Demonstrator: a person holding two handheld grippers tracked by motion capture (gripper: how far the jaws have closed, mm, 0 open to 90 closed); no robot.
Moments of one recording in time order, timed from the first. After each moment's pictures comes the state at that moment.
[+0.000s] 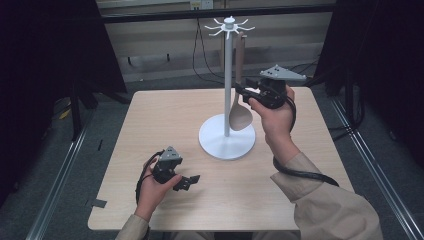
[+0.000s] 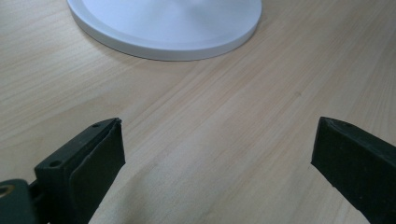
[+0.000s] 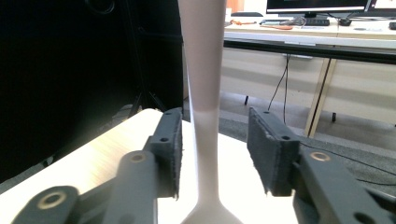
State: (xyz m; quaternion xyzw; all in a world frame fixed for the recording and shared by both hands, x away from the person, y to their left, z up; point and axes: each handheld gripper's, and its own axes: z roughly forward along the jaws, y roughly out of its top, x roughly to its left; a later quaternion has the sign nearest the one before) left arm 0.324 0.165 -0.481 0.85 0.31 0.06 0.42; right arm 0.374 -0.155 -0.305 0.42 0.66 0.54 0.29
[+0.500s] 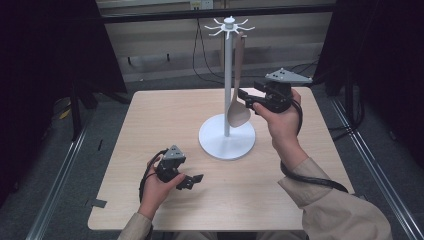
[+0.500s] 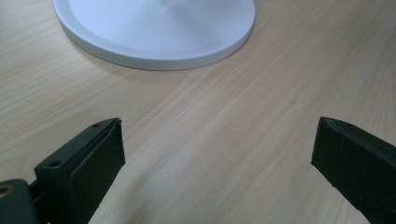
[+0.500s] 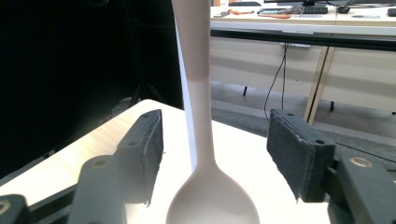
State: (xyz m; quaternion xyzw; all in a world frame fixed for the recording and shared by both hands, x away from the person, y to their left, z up) left arm 0.326 0.156 -0.479 0.85 0.30 0.06 0.42; right arm 0.364 -0.166 -0.307 0.43 0.67 0.53 0.28
